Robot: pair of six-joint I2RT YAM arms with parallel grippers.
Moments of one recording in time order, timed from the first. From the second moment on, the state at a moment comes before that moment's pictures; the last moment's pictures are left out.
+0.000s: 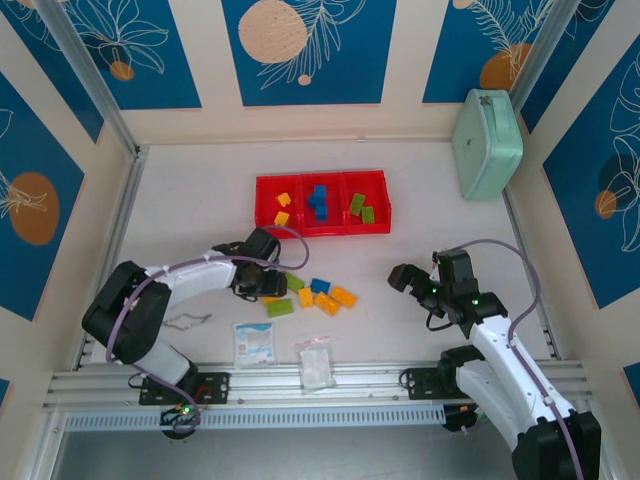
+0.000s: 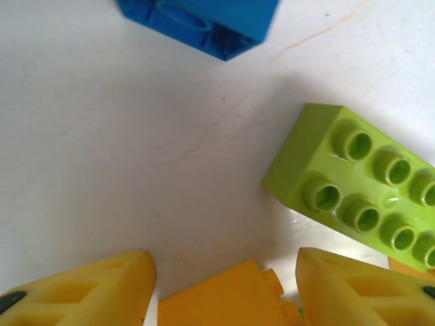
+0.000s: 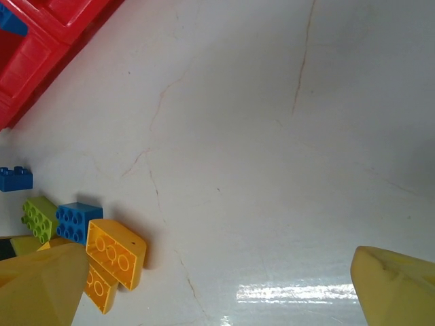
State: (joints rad) left arm -0.62 1.56 0.80 -0.52 0.08 -0.55; right arm 0.20 0.72 0.43 -0.62 -0.24 0.74
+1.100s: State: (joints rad) left arm -0.52 1.38 0.85 -0.59 -0.08 -0.57; right arm 0.20 0.70 0.40 -0.59 -0.23 0.76
